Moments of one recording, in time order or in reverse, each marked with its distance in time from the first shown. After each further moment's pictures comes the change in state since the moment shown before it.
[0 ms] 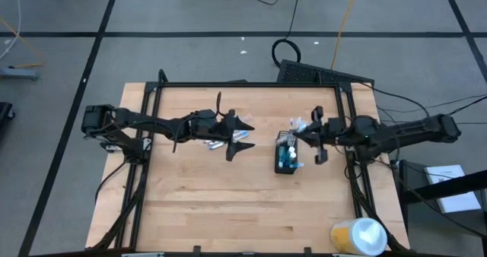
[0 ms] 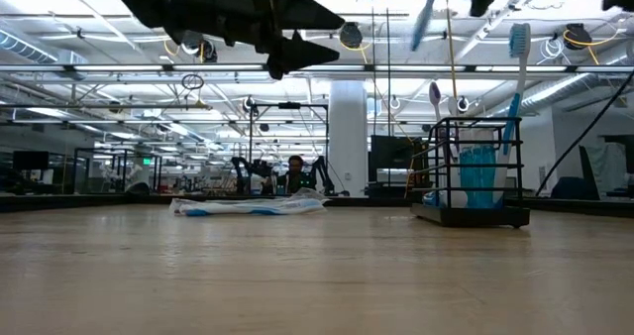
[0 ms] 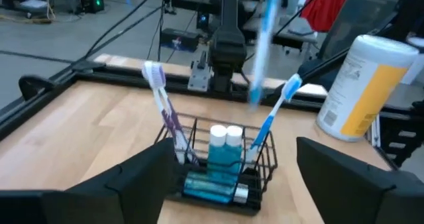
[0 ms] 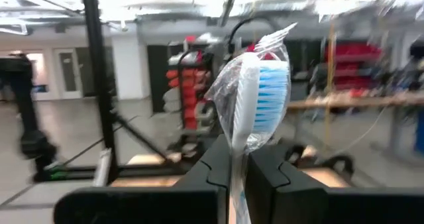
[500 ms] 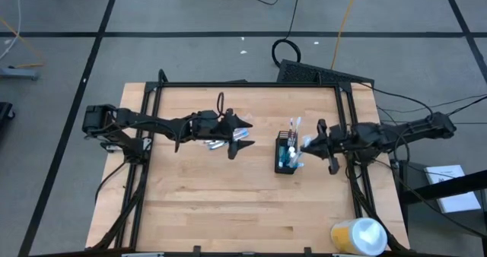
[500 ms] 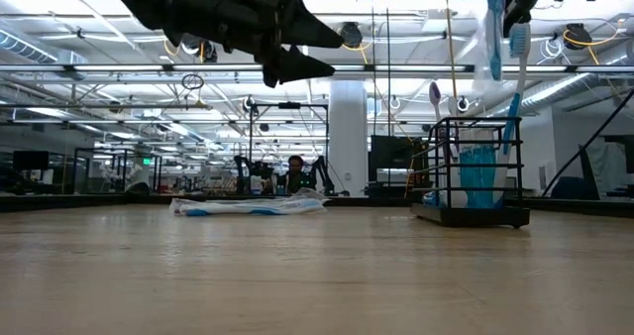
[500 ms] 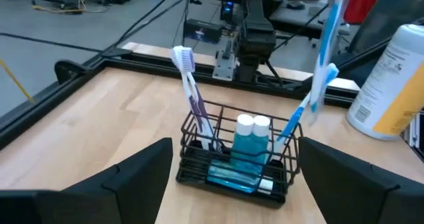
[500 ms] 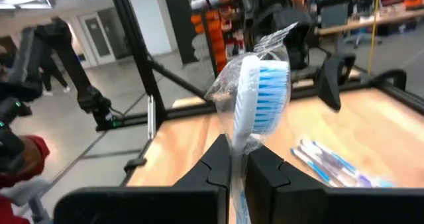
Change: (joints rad) left arm 0.000 0.011 -0.001 -0.035 -0.096 -0.007; right arm 0.120 -0.158 0.000 -0.392 0.003 0.202
